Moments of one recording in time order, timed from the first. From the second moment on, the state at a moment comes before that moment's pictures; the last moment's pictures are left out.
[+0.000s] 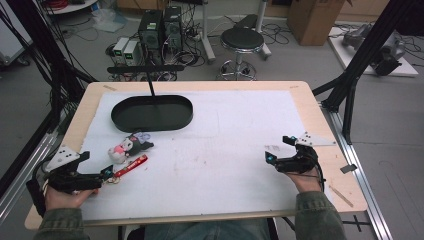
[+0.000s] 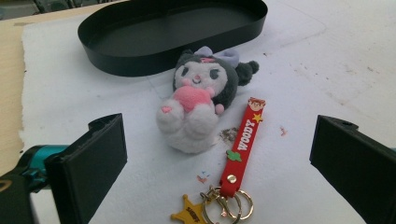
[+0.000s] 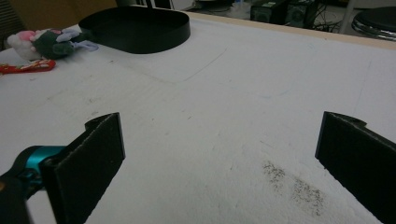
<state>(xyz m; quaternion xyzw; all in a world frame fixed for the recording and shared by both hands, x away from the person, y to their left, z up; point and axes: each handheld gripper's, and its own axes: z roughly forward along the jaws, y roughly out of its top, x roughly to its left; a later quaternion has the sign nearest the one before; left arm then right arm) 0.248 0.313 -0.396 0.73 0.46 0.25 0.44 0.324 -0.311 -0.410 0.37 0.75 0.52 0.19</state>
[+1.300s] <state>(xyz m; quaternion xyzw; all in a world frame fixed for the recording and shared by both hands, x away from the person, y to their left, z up) 0.263 0.287 -0.393 0.76 0.42 0.24 0.43 0.326 -0.303 -0.415 0.36 0.77 0.50 0.17</state>
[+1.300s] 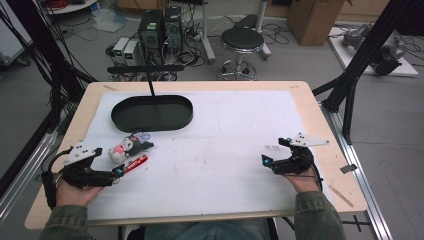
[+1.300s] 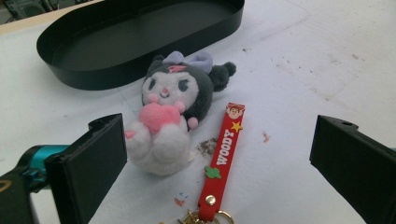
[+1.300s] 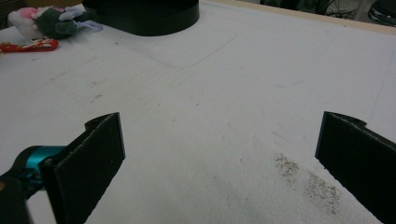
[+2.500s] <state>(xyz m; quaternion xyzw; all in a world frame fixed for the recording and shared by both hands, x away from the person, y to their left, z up) 0.307 0.217 -0.376 0.86 0.33 0.17 0.35 0.328 -0.300 -0.417 0.35 0.78 0.49 0.17</state>
